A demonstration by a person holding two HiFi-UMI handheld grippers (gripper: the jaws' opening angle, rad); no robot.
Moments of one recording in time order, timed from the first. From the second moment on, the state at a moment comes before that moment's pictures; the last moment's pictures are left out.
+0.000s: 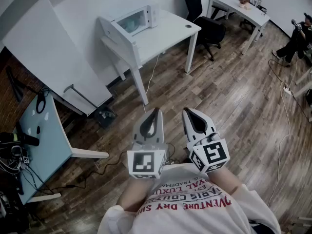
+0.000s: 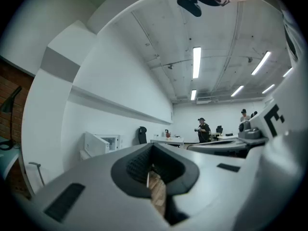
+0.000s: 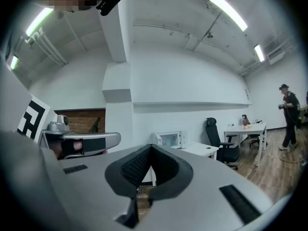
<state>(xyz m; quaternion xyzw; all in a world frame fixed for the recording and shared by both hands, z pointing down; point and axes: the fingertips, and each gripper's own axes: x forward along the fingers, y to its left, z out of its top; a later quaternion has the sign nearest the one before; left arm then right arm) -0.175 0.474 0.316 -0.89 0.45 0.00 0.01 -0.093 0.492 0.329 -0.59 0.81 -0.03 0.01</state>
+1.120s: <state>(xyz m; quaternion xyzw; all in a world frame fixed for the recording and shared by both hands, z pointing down) -0.093 0.380 0.349 -0.86 0.50 -0.03 -0.05 0.000 0.391 0.345 -0.54 0.84 -0.05 -0.02</state>
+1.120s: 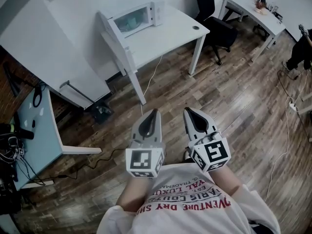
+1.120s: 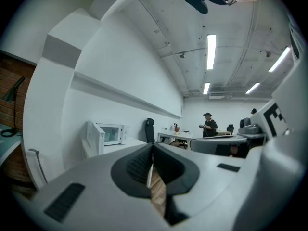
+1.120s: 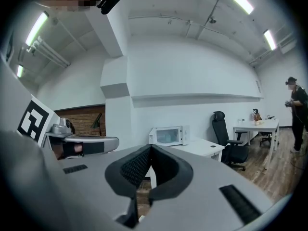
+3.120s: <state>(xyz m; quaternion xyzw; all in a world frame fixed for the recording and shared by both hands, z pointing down) -0.026 -0.003 0.358 -0.87 0.49 -0.02 -0.08 0.069 0.009 0.348 -0.53 0.85 -0.08 -0.04</state>
